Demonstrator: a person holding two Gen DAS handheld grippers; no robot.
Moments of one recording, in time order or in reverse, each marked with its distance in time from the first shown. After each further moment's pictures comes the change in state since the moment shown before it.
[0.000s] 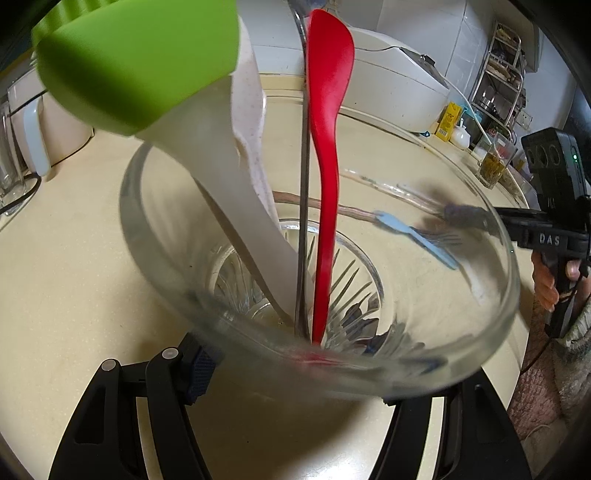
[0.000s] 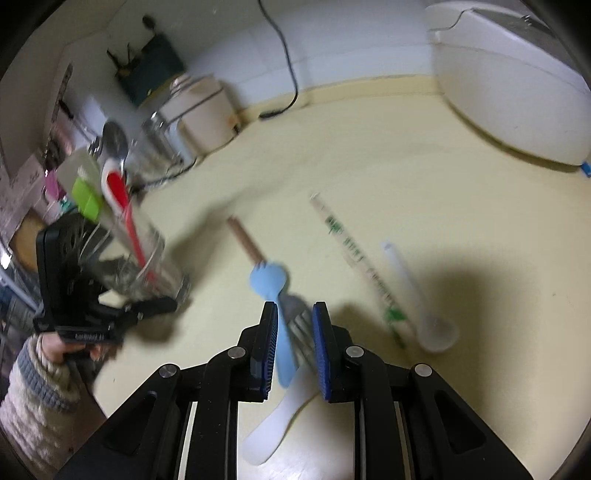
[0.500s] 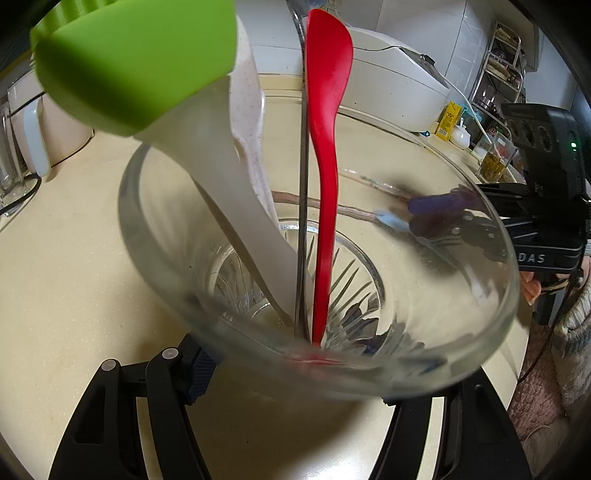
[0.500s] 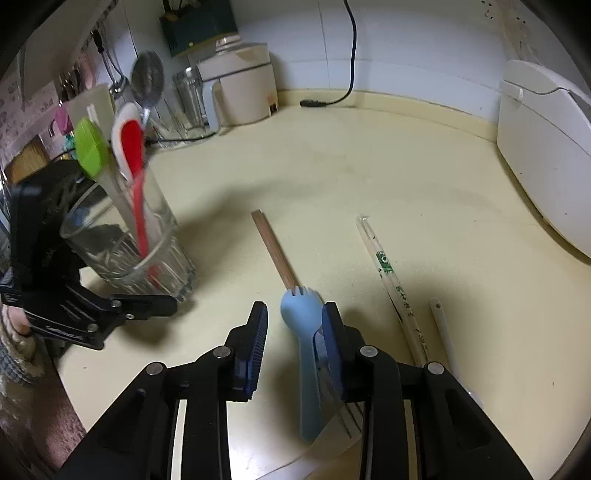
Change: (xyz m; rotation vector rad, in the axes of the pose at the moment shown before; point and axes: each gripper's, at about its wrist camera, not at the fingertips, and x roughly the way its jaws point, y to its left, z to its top) left arm 0.000 0.001 0.000 0.002 0.001 0.001; right arm 0.042 0.048 0.024 -0.263 0.073 -0.058
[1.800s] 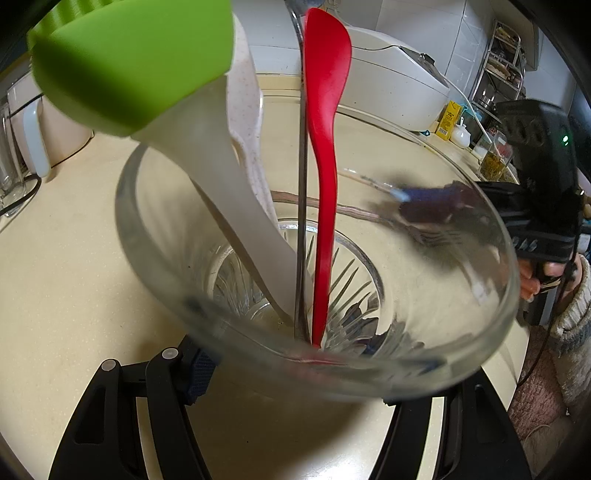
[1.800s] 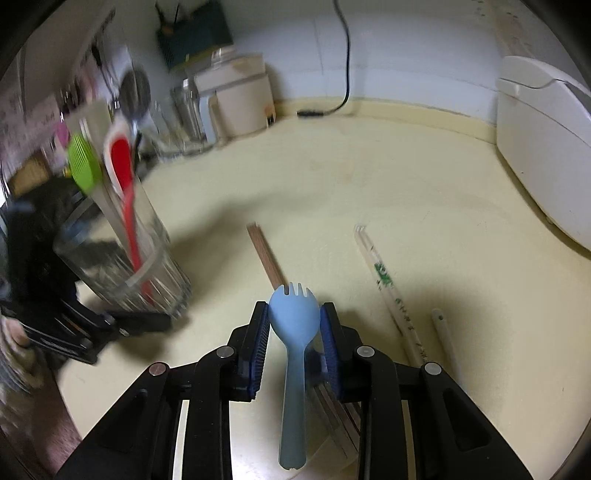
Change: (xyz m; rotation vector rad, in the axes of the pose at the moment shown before) left arm 0.002 -0.002 0.001 0.008 0.002 0.003; right arm -0.003 -0.012 -0.001 0.047 -0.089 0.039
